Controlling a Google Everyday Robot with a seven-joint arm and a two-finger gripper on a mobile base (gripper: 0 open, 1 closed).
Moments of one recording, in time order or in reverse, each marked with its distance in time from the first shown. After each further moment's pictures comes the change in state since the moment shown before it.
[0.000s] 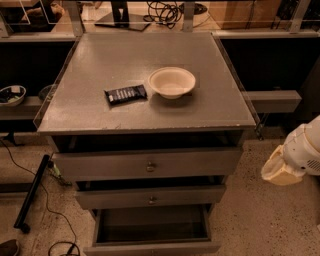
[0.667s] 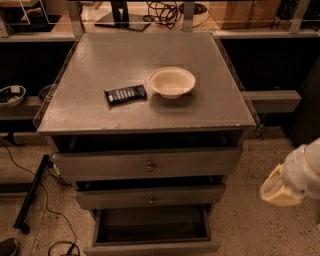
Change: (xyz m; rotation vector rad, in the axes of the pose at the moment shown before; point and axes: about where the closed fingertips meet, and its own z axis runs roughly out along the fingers) arm 0.006 0.035 0.020 -0.025 -0.008 0.011
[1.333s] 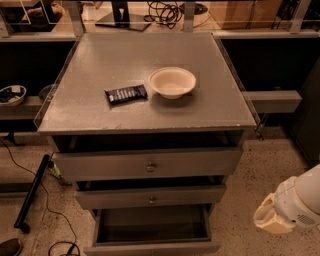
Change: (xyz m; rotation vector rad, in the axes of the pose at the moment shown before) arm 0.032 0.039 0.063 -0.079 -0.018 0.015
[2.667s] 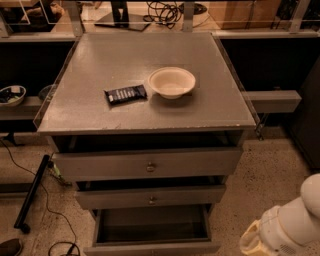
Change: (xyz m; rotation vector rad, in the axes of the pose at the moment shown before) arm 0.009 0.042 0.072 -0.075 -0.050 0.000
